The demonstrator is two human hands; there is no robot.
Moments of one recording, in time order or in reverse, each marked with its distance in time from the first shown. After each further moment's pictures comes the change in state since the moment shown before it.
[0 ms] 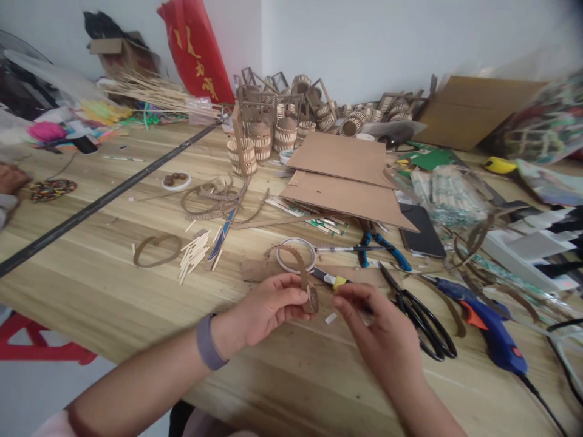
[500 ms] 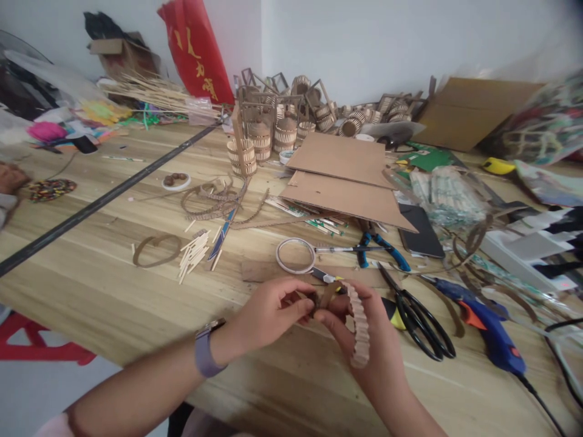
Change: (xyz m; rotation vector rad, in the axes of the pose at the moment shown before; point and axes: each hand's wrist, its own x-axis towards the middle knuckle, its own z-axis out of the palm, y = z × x) left_hand -0.006 -0.006 -0.005 0.735 0.024 0.270; right_hand -0.018 -0.001 0.018 0.305 -0.068 0.243
